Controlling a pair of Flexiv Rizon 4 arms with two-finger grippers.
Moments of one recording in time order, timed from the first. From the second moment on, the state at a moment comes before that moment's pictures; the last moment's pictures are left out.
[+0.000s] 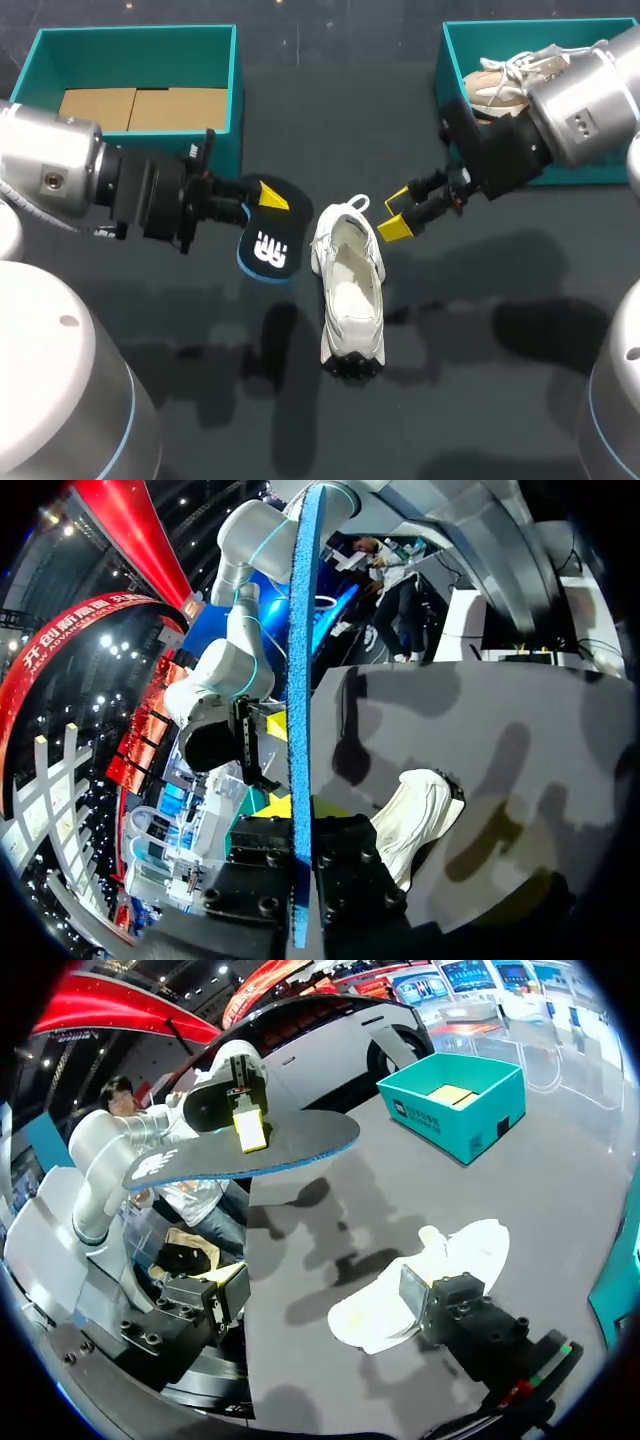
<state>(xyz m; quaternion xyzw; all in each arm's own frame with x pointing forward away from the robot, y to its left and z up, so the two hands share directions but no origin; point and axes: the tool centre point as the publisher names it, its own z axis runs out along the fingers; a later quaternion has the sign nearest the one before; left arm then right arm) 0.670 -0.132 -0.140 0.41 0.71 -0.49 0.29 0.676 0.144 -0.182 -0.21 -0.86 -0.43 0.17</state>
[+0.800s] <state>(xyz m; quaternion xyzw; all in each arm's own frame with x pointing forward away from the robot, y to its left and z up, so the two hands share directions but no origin) 0.638 -0.146 -0.135 0.33 0.73 -0.57 0.16 0.671 0.124 -0.200 -0.12 -0.93 -0.34 0.04</state>
